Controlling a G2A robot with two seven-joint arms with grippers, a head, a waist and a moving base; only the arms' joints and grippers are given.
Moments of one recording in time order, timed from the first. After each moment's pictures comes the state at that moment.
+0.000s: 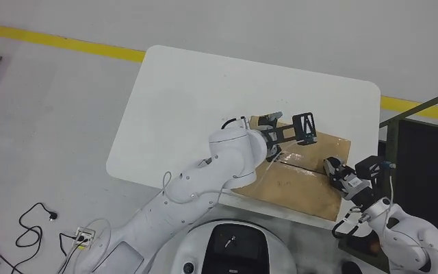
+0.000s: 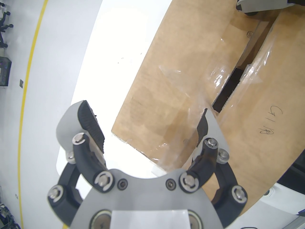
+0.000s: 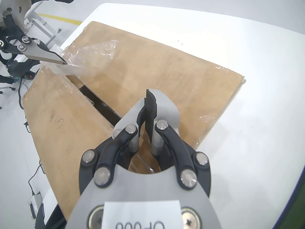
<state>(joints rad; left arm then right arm) 0.59 -1.56 -0.75 -1.62 1.43 -0.54 -1.06 -1.71 -1.04 1.79 -1.95 -0.79 -0.45 0.32</state>
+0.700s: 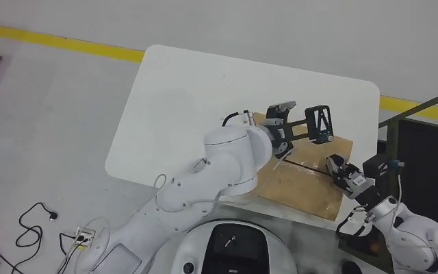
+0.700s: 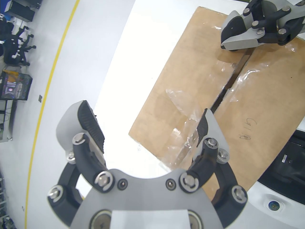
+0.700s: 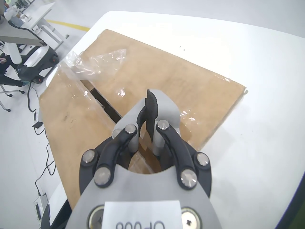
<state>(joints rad) 0.60 -1.56 -0.81 -1.78 1.44 -0.55 -1.08 -1.71 -1.04 1.83 -1.97 -0.71 -0.49 0.33</state>
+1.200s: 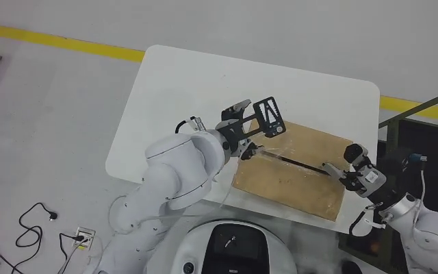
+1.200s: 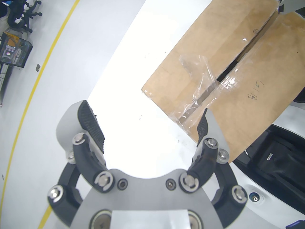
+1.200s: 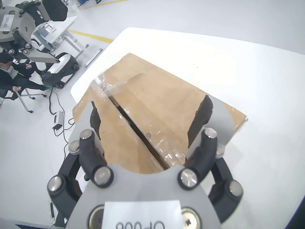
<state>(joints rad) 0.80 -1.50 -1.04 -2.02 1.37 -0.60 -1.22 -1.70 -1.03 1.92 -2.06 -0.55 -0.53 0.47</state>
